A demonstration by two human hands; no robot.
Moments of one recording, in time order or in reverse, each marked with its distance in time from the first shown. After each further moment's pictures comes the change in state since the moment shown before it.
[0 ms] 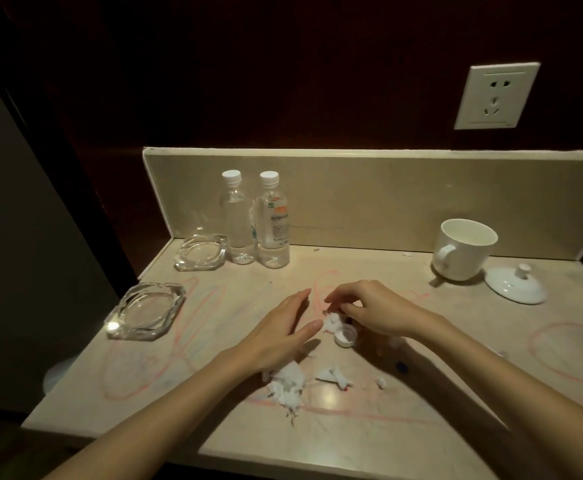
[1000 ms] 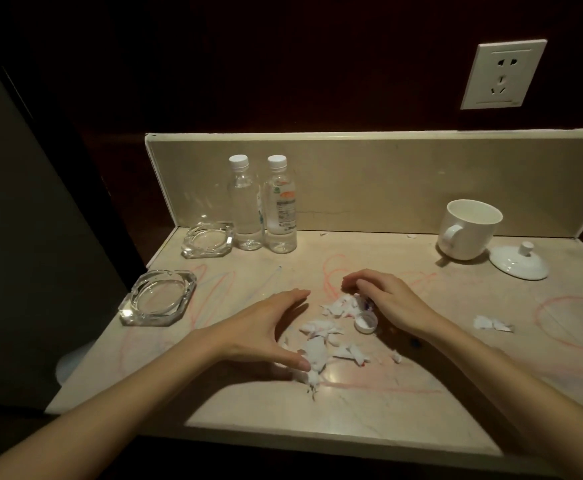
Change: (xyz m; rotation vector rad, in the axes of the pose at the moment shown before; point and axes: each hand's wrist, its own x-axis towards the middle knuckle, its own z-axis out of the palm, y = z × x) left_hand -0.035 -0.015 -0.049 0.147 -0.322 0.063; right_hand -0.019 0.005 0.027 0.373 0.215 0.127
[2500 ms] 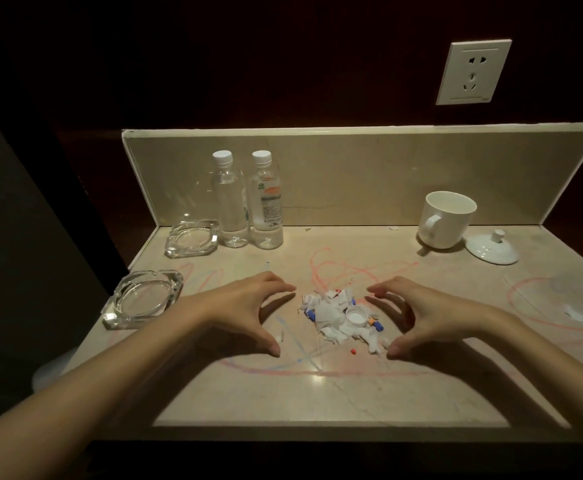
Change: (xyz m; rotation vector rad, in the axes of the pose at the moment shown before) left_hand 0.024 -0.024 -0.026 0.266 -0.089 0.091; right_hand -0.049 -0.004 -0.051 -0.450 -0.396 0.136
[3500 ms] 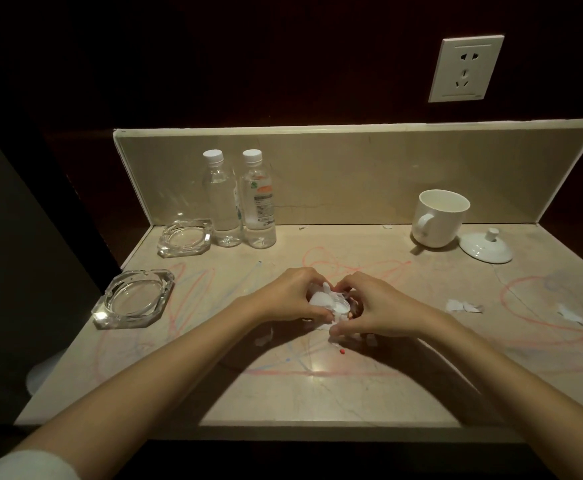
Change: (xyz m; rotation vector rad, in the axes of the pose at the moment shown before) left_hand 0.063 0.056 0.019 -0.201 0.241 0.035; right_hand 0.025 -0.036 0.018 0.060 0.212 -0.078
